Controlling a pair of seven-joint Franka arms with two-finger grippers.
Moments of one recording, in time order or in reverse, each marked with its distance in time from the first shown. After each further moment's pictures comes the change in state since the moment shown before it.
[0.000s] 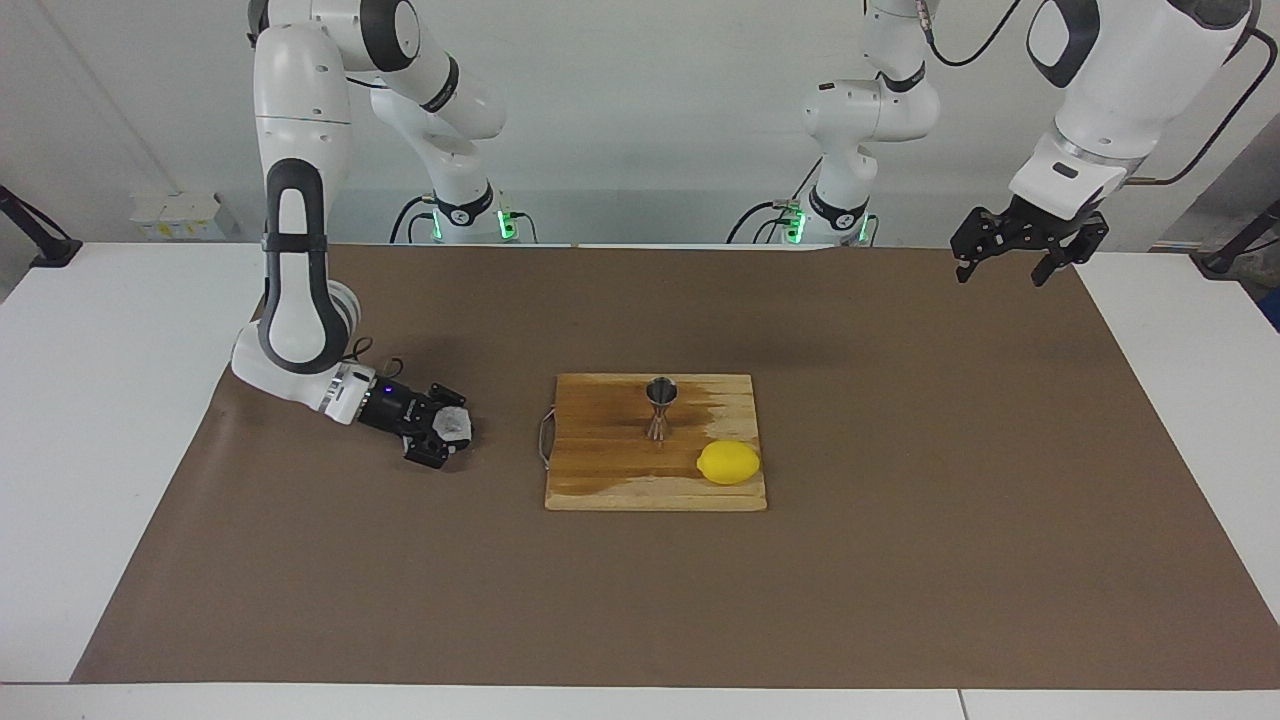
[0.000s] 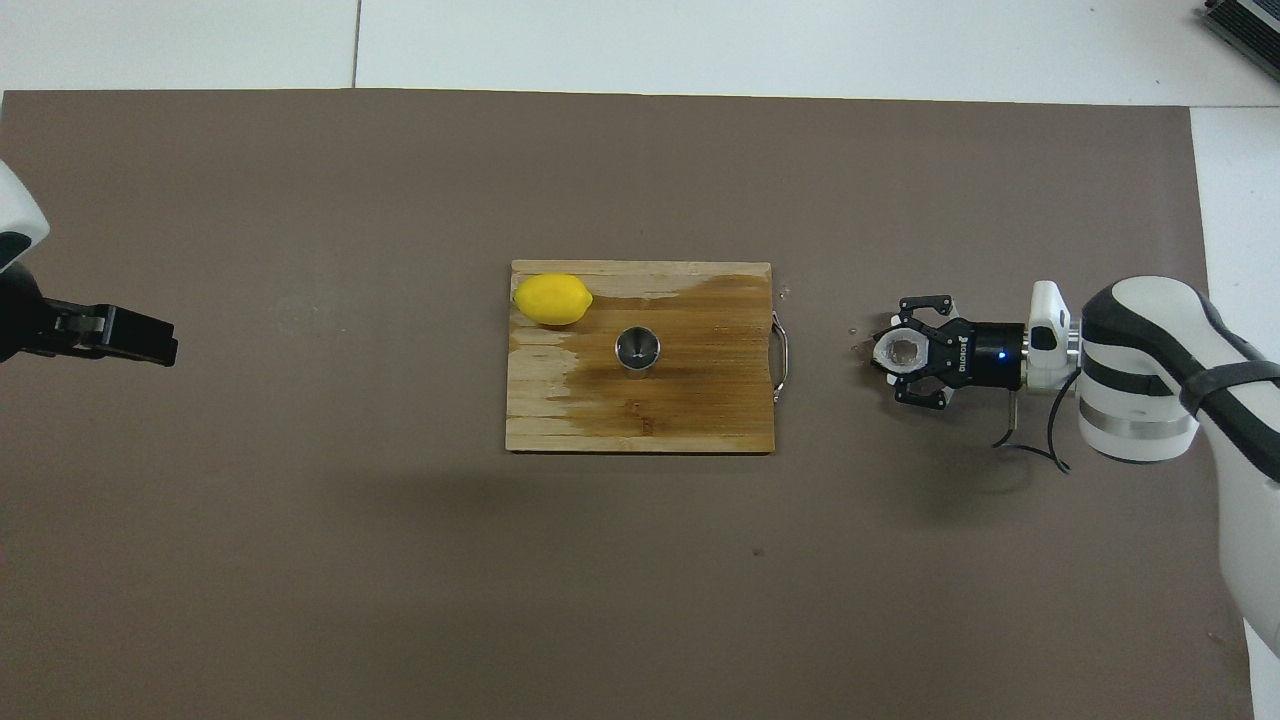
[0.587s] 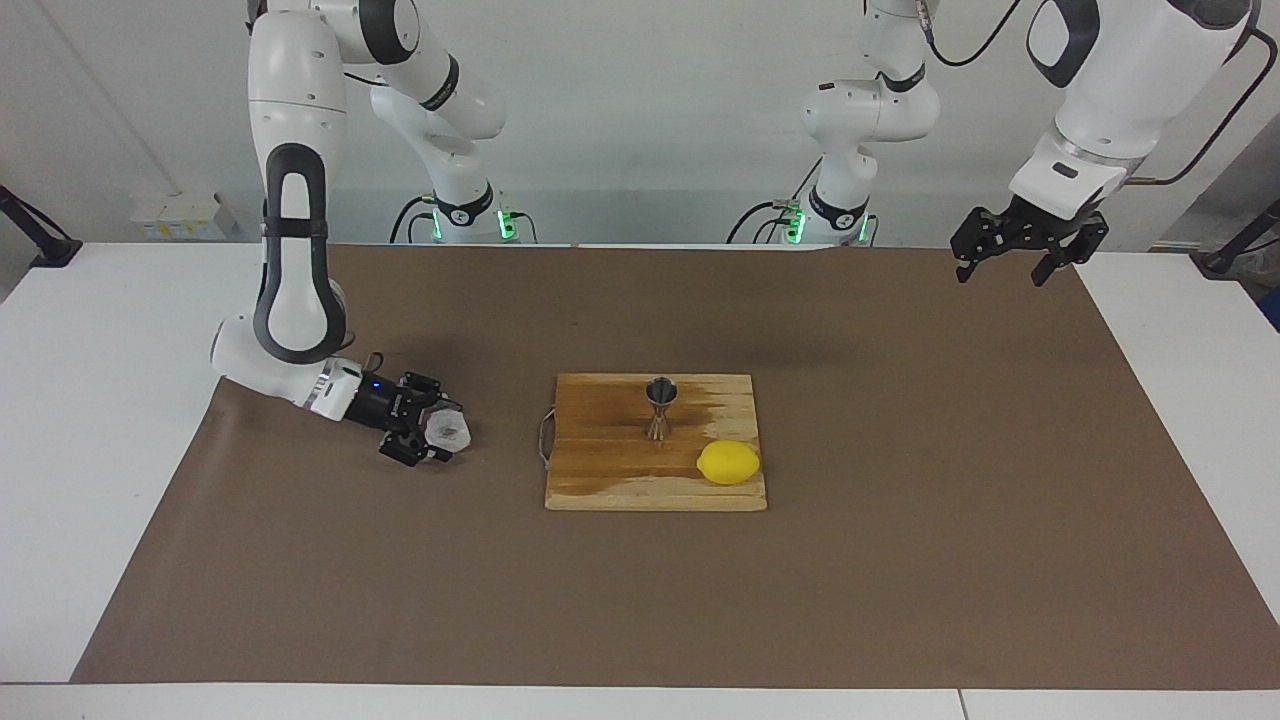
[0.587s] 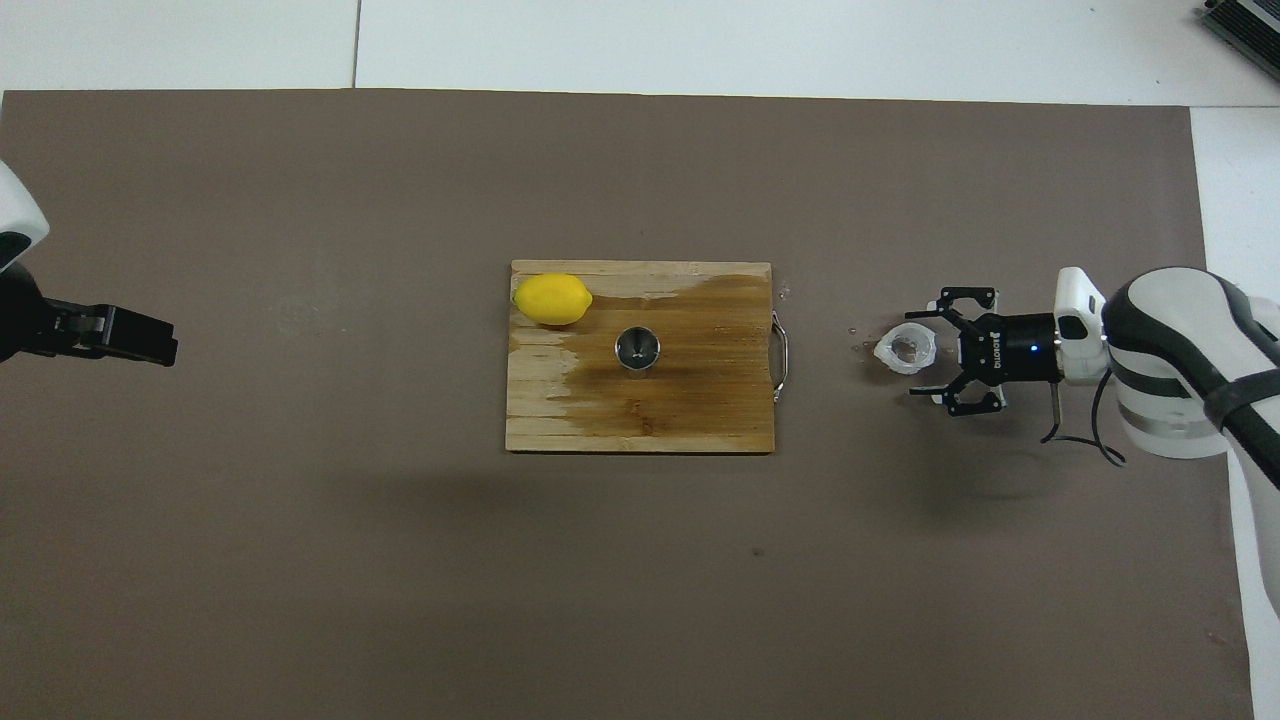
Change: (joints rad) left arm 0.000 0.000 0.000 0.000 0.000 0.000 0.000; right arm -0.031 -0.077 -0.008 0.026 -0.268 0.006 0.138
